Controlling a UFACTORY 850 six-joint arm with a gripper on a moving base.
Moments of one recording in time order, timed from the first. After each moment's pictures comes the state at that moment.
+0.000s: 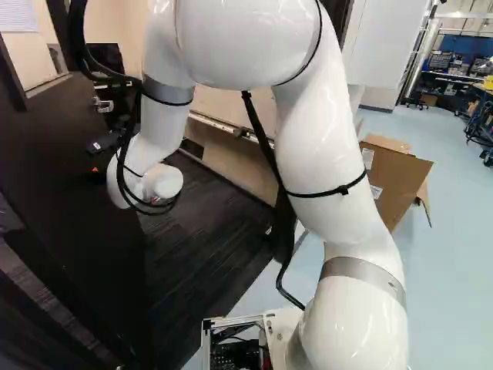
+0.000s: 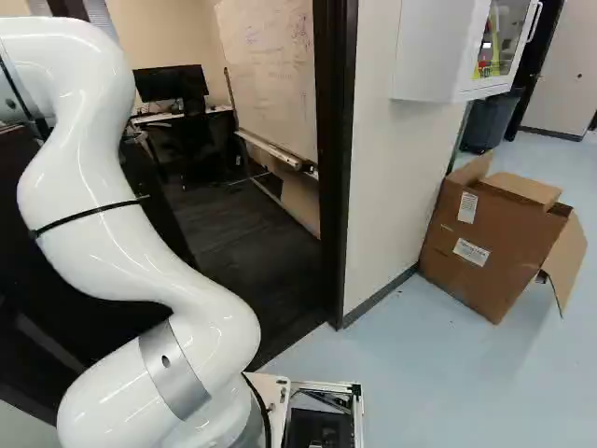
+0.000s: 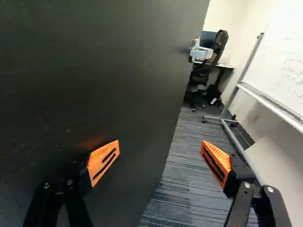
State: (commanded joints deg) arm 50.0 -29.3 -53.9 3.0 54.2 -7.8
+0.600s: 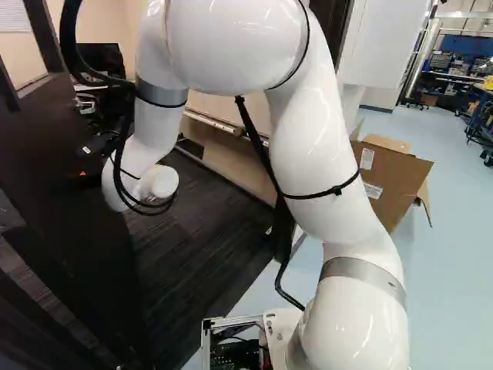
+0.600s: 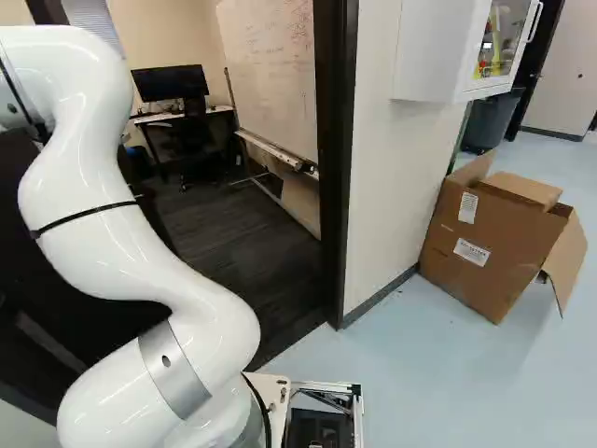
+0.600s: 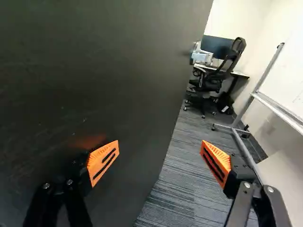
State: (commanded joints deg) arm 50.8 -31.1 -56.2 -1.4 54.2 -7.8
